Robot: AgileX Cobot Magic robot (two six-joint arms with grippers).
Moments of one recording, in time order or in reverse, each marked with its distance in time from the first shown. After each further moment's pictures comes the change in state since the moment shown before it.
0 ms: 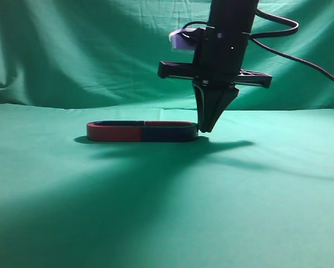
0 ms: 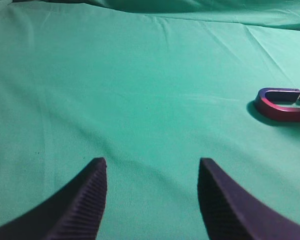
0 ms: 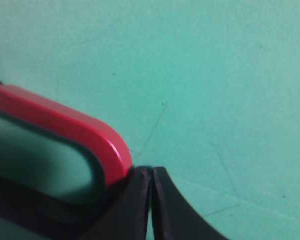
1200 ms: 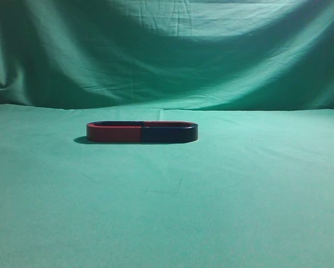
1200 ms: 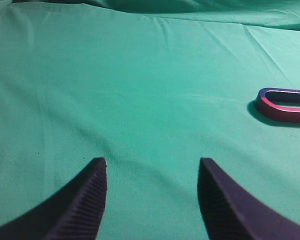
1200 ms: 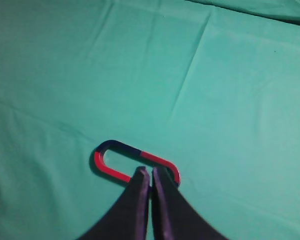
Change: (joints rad) left arm 0.000 0.000 0.000 0.000 0.000 0.000; right arm 0.031 -0.407 -0.441 -0.009 0.424 0.038
